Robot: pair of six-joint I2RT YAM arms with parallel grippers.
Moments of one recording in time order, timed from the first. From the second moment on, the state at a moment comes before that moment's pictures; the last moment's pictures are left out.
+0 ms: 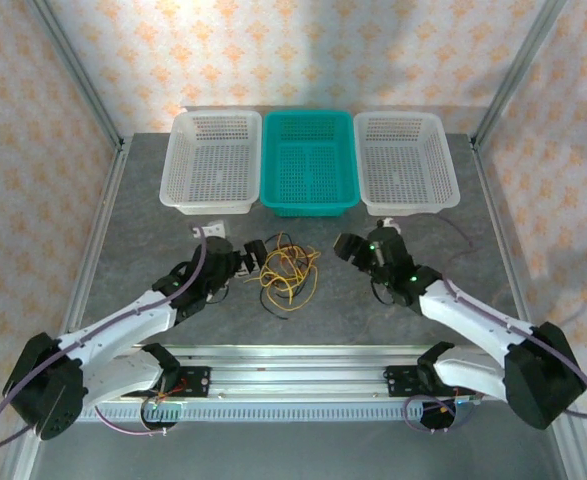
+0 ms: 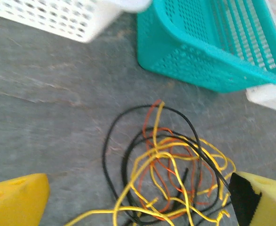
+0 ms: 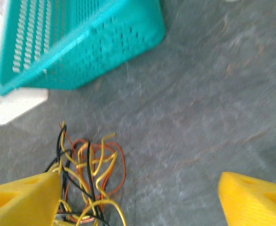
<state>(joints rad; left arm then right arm) -0.61 1.06 0.53 -0.08 -0.23 -0.78 0.59 1.12 0.57 -0.13 0.10 0.90</state>
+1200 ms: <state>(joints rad) -0.69 1.35 0.56 0.05 -0.21 -0.80 0.77 1.53 0.83 -0.18 -0.08 0.99</state>
